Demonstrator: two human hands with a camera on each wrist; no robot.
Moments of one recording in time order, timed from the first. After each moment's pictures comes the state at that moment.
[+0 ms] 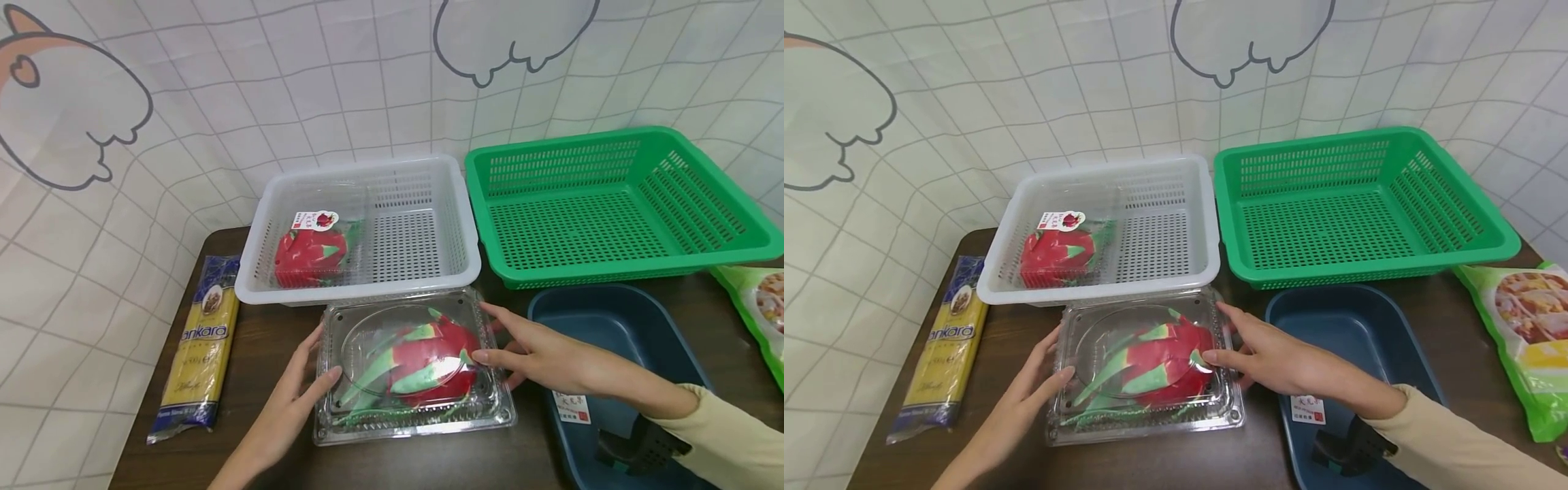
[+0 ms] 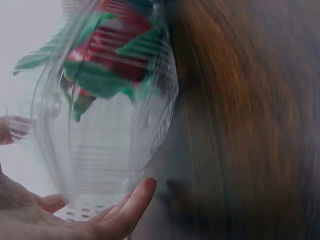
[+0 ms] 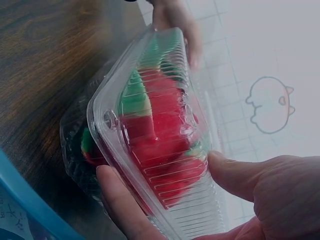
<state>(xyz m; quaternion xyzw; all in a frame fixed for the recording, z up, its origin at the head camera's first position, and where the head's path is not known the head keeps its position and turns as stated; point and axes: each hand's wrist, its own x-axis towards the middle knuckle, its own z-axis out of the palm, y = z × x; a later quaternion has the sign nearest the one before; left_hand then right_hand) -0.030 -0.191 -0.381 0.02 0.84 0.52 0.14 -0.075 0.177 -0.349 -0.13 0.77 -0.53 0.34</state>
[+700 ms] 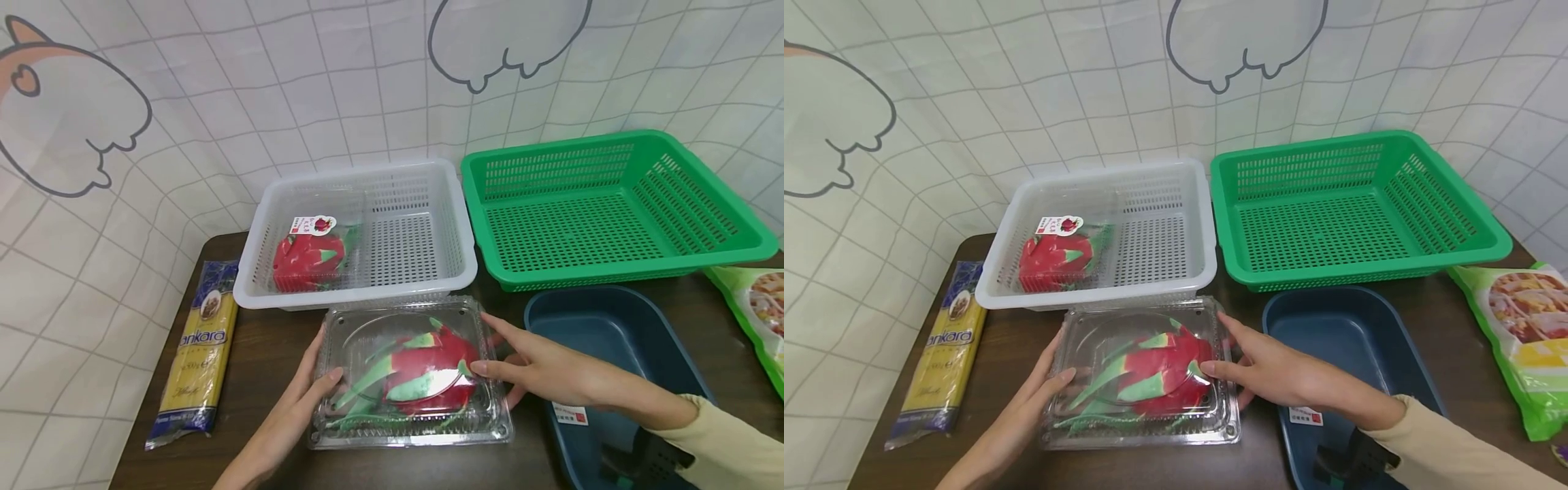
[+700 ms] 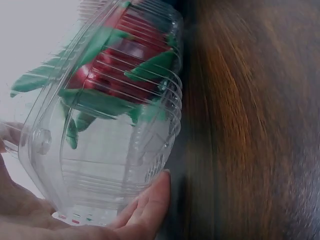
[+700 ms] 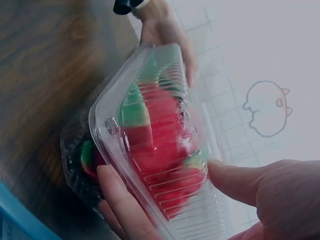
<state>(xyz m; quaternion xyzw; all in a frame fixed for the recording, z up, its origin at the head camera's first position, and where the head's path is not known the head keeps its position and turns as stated) -0.034 -0.184 -0.383 -0.01 0.79 0.58 0.21 -0.071 0.188 -0.374 -0.13 0.78 -0.50 0.34</state>
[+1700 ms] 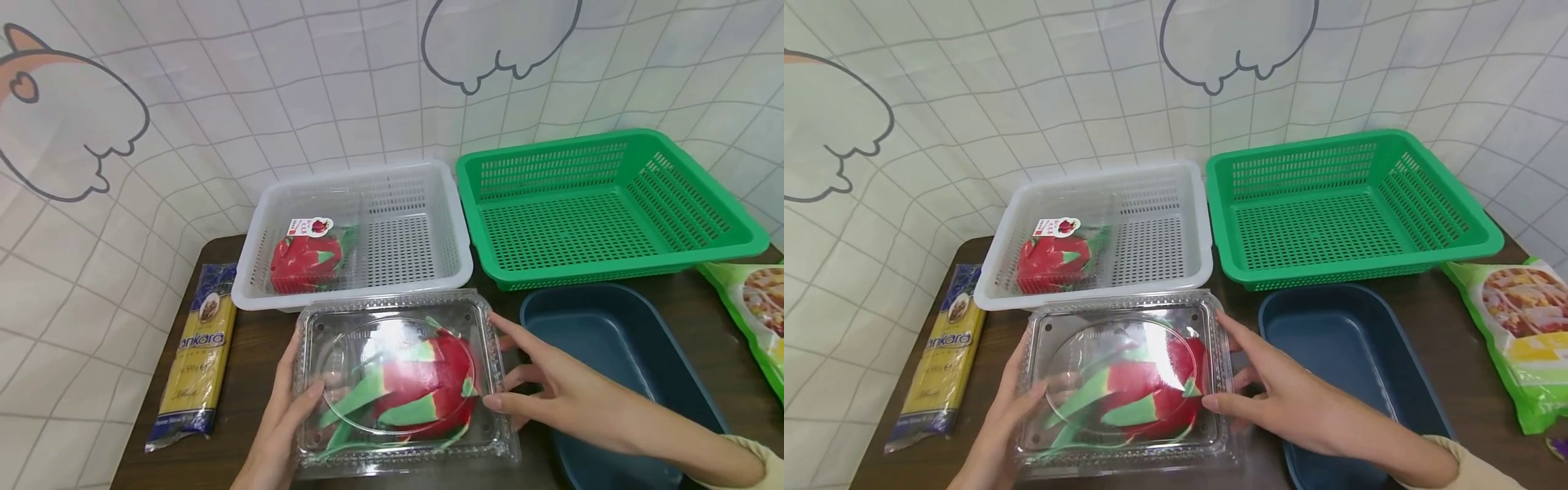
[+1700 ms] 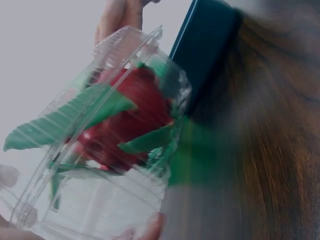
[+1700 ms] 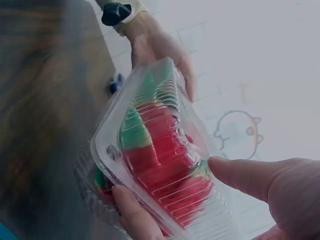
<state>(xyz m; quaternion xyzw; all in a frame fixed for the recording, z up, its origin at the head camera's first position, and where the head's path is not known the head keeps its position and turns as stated) -0.001 -0.174 -0.360 0.00 0.70 0.70 0.14 -0.025 0.185 -0.333 -0.12 0.71 -0.63 0.29</state>
